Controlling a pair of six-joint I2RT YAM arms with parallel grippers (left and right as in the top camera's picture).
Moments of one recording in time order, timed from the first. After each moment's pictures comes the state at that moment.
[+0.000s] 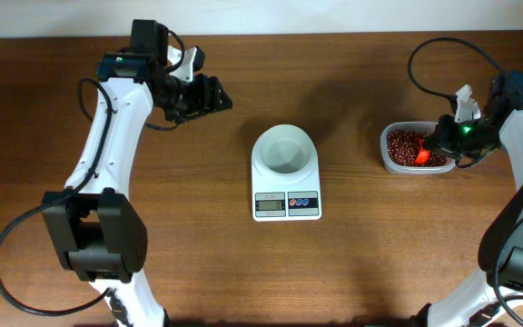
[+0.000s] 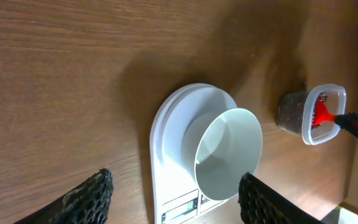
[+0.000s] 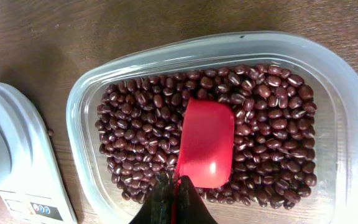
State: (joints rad) left arm -0.06 1.97 1.82 -1.07 0.54 -0.18; right arm -0.33 1.92 1.48 -0.96 -0.45 -0.08
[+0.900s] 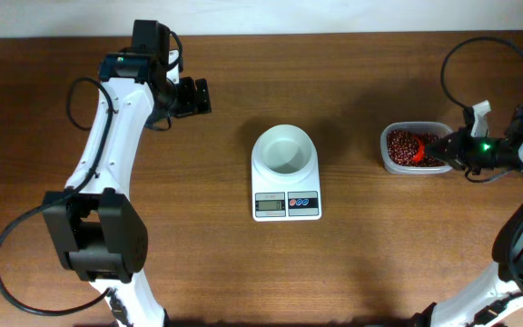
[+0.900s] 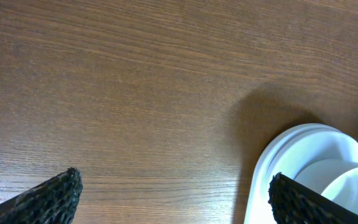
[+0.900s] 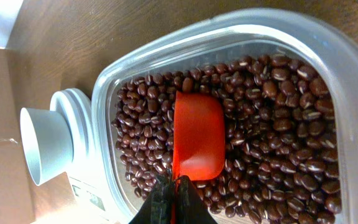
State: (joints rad) left arm -0.06 1.97 1.82 -1.08 0.10 -0.23; right arm -0.49 1.97 1.36 -0.87 -0.80 -0.16
